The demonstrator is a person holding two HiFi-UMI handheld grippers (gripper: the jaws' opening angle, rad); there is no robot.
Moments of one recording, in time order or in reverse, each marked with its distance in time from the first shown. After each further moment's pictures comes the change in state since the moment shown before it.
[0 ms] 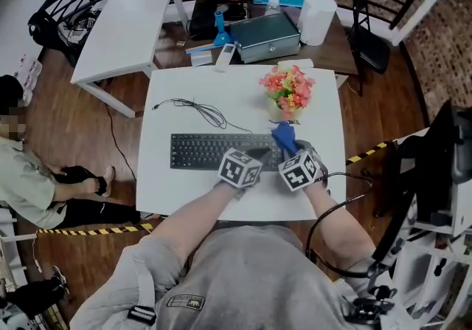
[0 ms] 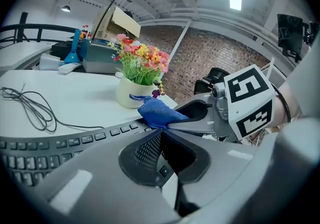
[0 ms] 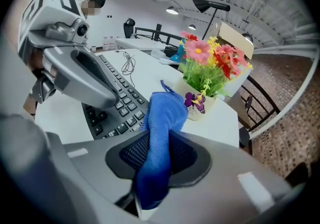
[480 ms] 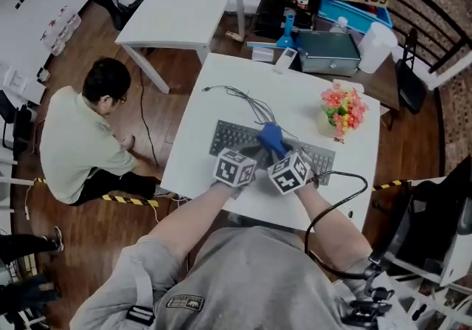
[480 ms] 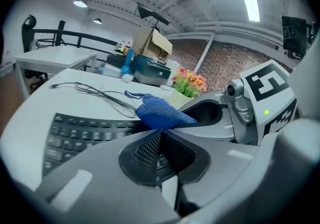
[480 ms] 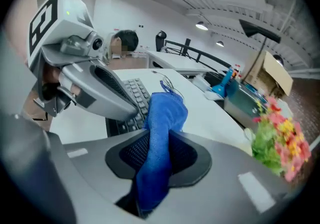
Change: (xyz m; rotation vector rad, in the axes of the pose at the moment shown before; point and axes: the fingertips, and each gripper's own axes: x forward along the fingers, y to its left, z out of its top) left arm -0.127 0.105 -0.035 -0.157 -0.134 0.264; right arm 0.021 0.140 0.134 -0.241 -0.151 0.190
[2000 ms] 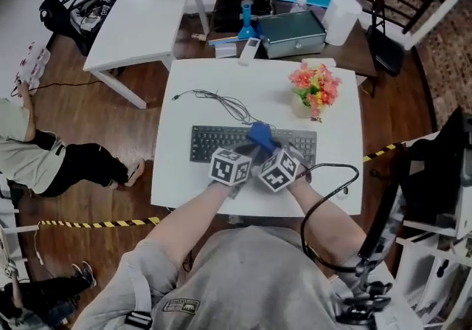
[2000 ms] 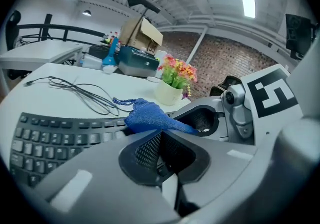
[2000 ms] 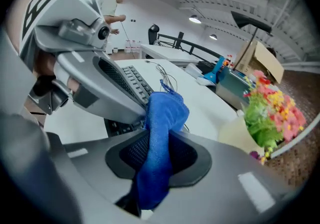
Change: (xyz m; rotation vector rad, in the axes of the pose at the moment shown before) left arm 0.028 -0.037 -0.006 0.049 0.086 -0.113; right arm -0.006 -0.001 -0.039 0.071 0.074 -0.058
